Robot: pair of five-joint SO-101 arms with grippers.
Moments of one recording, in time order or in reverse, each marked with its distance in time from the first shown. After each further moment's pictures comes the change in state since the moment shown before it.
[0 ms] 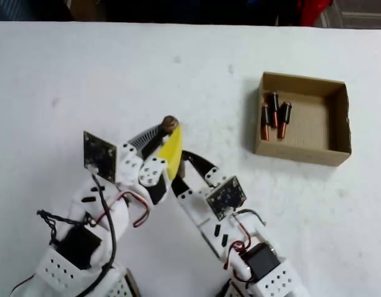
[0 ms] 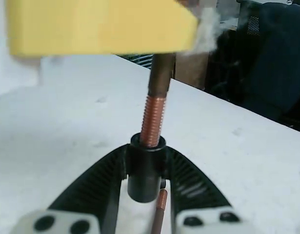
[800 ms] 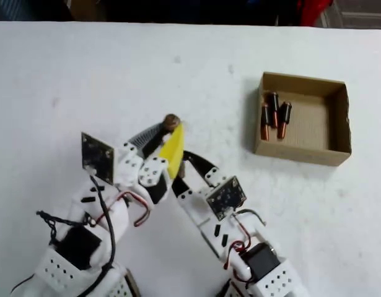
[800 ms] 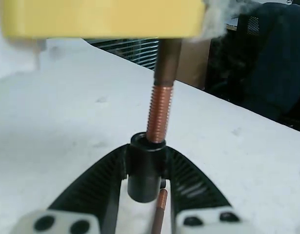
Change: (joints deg) left arm 0.3 0.0 -0.4 -2.3 0.3; right arm 0.0 0.0 0.0 0.0 0.0
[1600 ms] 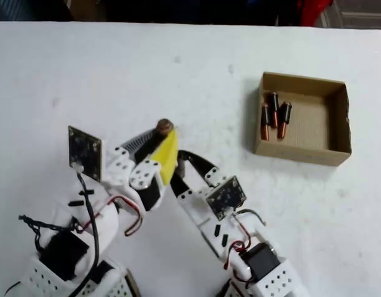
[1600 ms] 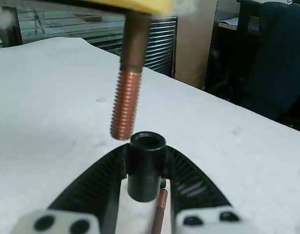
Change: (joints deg) left arm 0.7 0.0 -10.5 15.9 3.8; right arm 0.0 -0.1 0.0 0.0 0.0
